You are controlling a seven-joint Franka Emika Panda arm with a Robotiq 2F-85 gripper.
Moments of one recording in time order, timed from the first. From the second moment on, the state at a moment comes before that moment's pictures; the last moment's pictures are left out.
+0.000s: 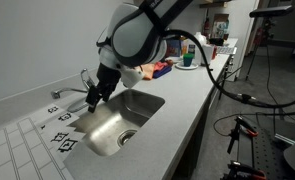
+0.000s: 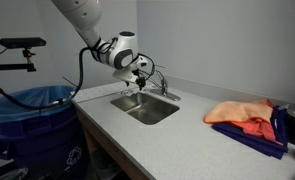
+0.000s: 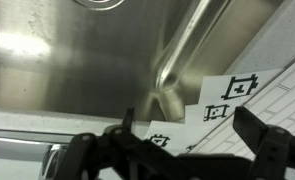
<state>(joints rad) 0.11 0.42 0.26 -1.93 0.18 2.77 -0.17</state>
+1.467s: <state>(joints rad) 0.11 0.51 0.31 -1.68 0.19 2.91 -0.17</state>
